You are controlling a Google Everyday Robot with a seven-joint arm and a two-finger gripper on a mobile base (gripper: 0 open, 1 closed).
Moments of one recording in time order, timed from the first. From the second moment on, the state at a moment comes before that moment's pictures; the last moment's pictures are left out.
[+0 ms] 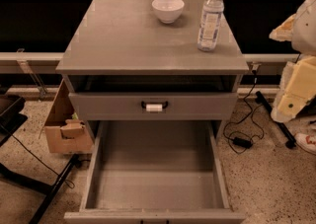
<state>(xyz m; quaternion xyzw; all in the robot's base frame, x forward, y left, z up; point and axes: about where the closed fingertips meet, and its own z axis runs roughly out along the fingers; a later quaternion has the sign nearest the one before) 0.438 -0.217 0.976 -0.60 0.78 -0.03 0.16</state>
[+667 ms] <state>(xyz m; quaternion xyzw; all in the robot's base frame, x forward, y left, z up) 0.445 -0.220 0.990 -0.61 0.78 -0.06 0.16</state>
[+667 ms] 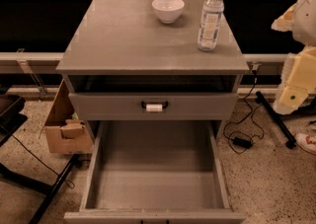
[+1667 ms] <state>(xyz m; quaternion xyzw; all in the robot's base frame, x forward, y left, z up) 0.401 -0.282 0.847 -0.61 0.78 -0.10 0.08</state>
